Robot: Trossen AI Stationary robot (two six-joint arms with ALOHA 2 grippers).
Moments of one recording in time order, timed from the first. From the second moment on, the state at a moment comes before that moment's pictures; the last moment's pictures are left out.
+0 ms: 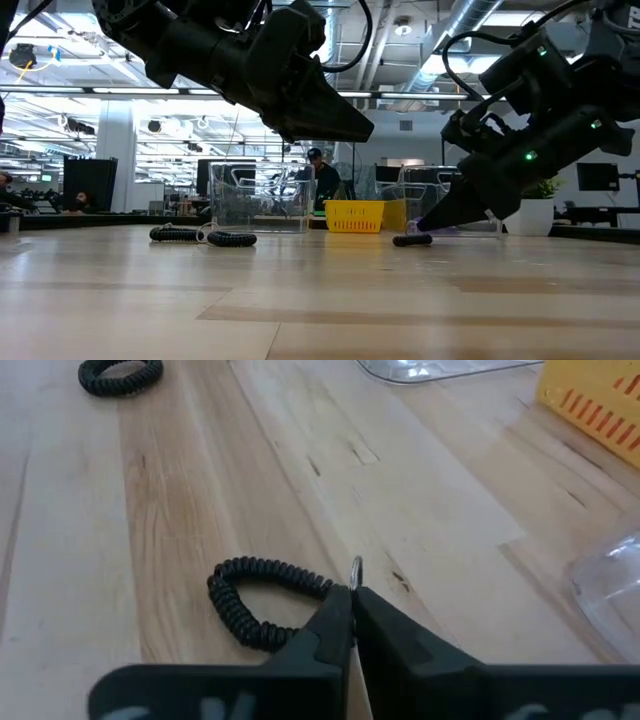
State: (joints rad) left arm -0.23 1.78 0.83 0.55 -0.18 -0.03; right arm 0.18 1.67 0.36 0.64 0.47 0.25
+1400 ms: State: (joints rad) left arm -0.23 1.82 0.83 0.63 -0.18 -0.06; right arm 0.41 1.56 0.50 0.69 0.47 0.08
